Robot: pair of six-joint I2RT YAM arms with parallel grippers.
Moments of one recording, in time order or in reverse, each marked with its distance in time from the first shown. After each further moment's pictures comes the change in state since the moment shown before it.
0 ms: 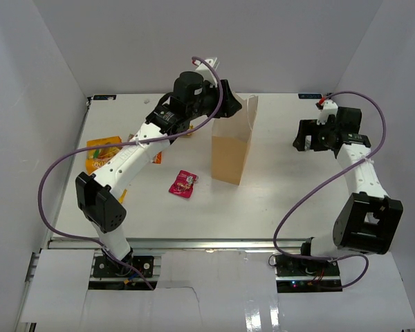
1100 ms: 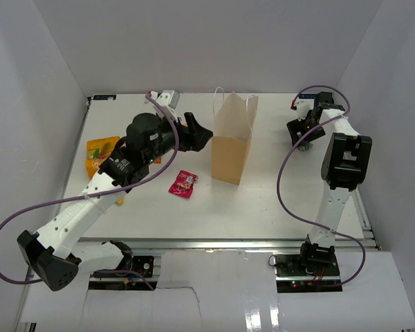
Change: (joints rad) left arm -0.007 -0.548 -0.523 0.079 -0.099 0.018; right arm 0.043 0.771 0.631 -0.280 0.174 -0.398
